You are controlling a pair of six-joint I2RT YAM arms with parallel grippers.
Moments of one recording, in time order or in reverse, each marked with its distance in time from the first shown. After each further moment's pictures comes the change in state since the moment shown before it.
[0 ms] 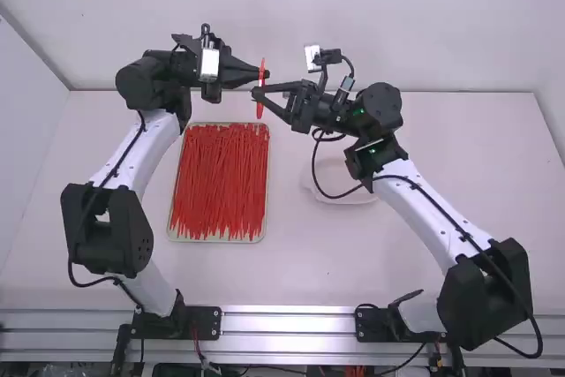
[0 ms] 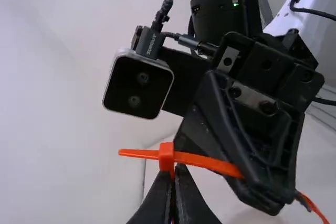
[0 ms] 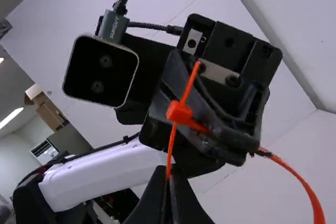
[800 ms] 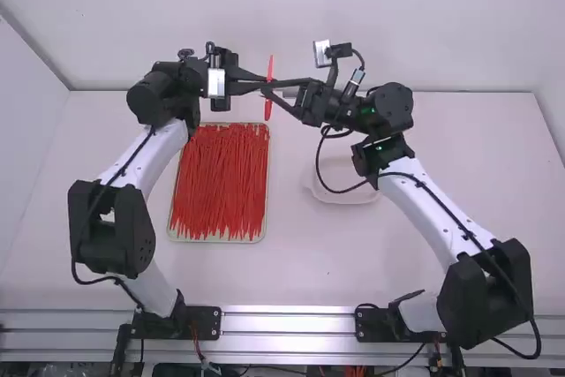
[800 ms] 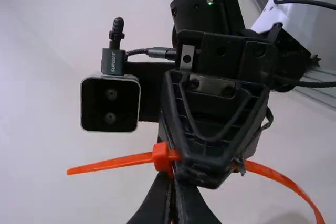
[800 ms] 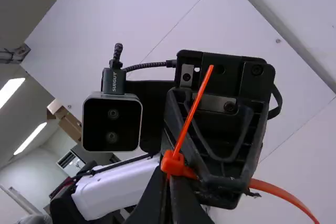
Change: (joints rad) left arm -0.039 0.000 -0.077 0.160 -0.051 0.060; right arm -0.048 0.000 0.000 0.071 -0.045 0.189
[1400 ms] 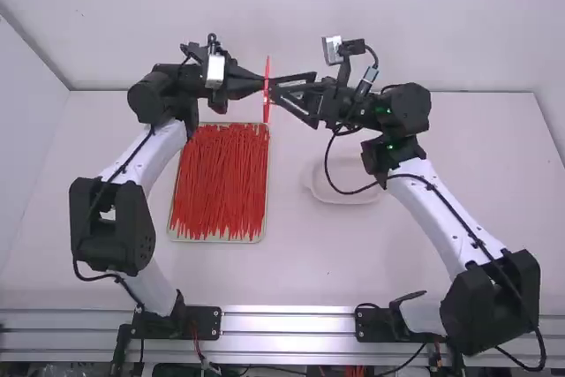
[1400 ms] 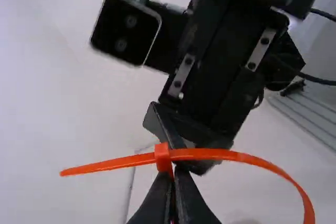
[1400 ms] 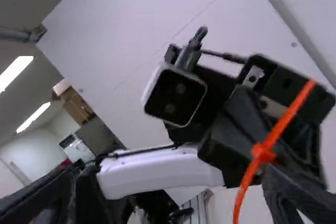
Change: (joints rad) left arm 0.018 0.013 -0.021 -0.014 0.002 -0.216; right arm -0.049 -0.034 0.013 0.033 -0.090 0.010
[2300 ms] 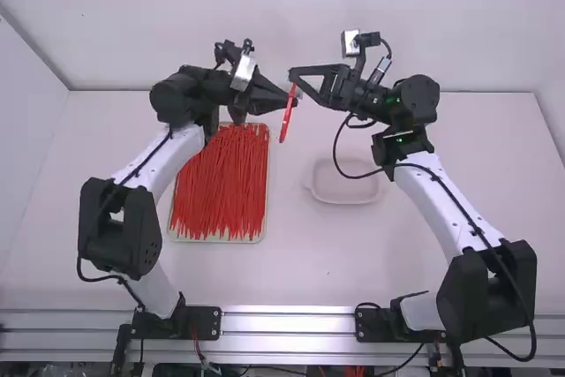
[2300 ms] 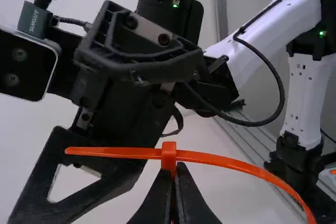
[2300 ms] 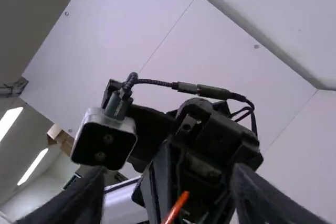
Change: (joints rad) left arm -0.117 -0.003 0.000 -0.071 0.060 -0.185; right arm -0.086 0.040 0.002 -0.023 0.023 0.150
